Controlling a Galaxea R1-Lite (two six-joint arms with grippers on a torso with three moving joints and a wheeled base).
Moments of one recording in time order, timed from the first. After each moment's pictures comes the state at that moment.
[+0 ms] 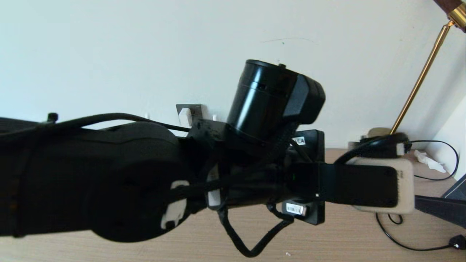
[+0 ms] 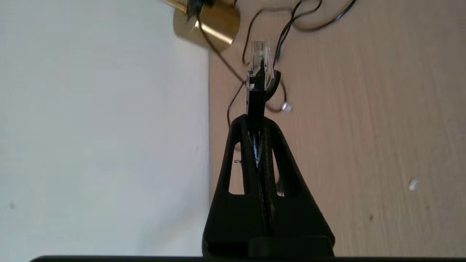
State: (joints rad) left arm -1.05 1.85 -1.49 -0.03 -0.01 1.07; right arm 0.05 0.95 -0.54 -0.16 0.80 0.41
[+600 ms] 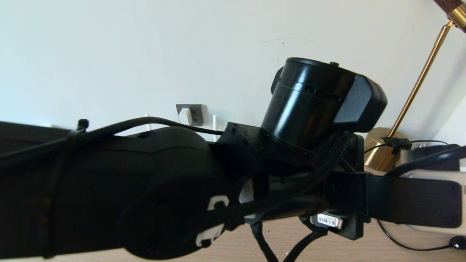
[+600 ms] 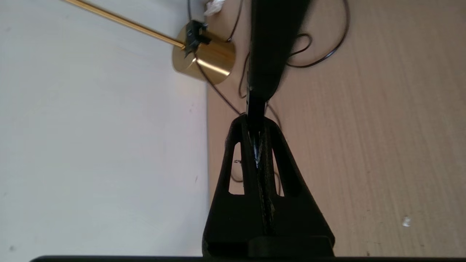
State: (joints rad) left arm -1.13 1.91 -1.58 -0.03 -0.02 1.06; right arm 0.10 1.02 -0.53 -0.31 0.79 0.46
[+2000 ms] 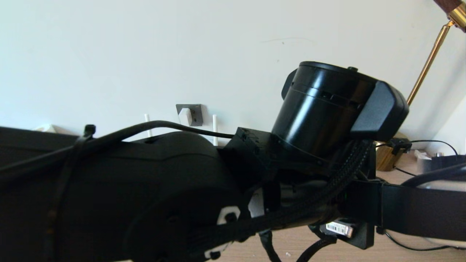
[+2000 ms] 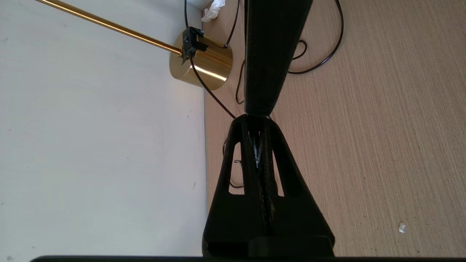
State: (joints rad) left arm -1.14 1.92 -1.59 -0.02 -0.01 1.06; right arm 0.14 1.02 -0.53 -0.32 0.79 0.46
